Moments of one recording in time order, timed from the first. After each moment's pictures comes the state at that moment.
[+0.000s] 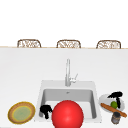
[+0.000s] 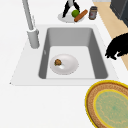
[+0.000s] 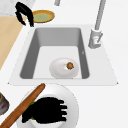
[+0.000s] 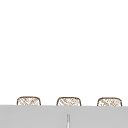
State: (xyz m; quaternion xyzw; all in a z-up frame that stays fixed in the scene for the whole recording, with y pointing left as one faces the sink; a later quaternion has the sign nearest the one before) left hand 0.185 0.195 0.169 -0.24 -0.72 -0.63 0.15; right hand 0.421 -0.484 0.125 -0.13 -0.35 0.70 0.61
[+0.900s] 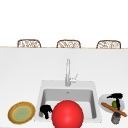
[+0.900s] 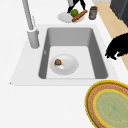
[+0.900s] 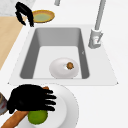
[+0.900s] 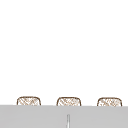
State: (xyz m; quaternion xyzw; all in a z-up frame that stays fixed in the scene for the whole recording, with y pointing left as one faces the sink) left hand 0.185 0.195 0.169 -0.24 -0.72 -0.63 0.15; right hand 0.363 -0.461 0.162 -0.18 -0.38 0.69 0.59
